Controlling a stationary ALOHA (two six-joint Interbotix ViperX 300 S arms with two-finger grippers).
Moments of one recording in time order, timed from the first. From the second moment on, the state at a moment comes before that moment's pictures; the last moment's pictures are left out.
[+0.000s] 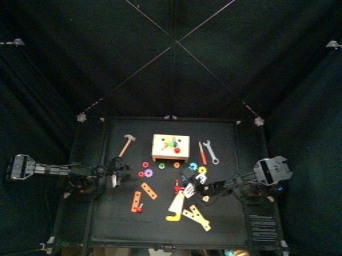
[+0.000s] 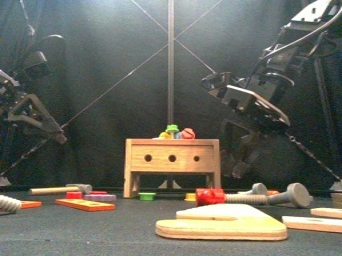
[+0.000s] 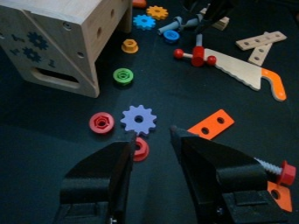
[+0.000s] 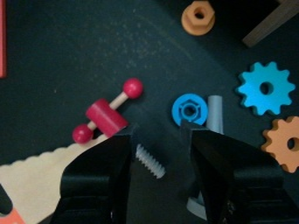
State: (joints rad) left arm 0.13 -0.70 1.42 -0.17 -0.30 0.05; right arm 0.24 0.04 0.70 -0.85 0.58 1.65
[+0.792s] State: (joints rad) left arm 0.15 -0.70 1.42 -0.21 -0.30 0.05; right arm 0.26 0.13 0.69 -0.83 0.56 1.51
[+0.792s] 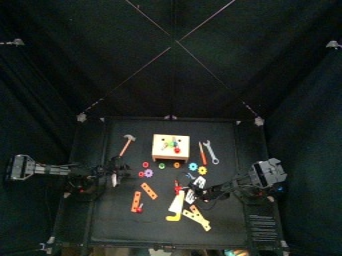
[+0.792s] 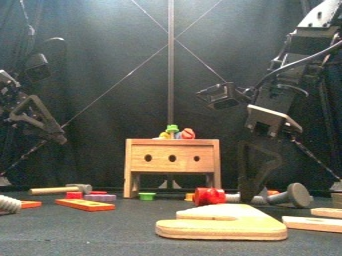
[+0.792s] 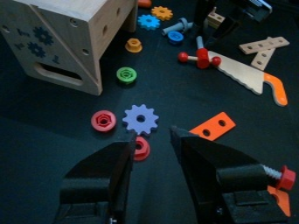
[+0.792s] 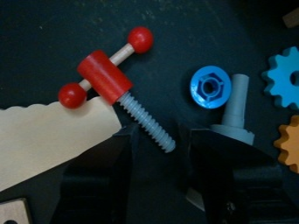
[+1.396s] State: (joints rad) left arm 0.20 -0.70 1.42 -0.22 -0.32 0.05; right arm 0.25 0.14 0.67 -0.84 0.54 1.51
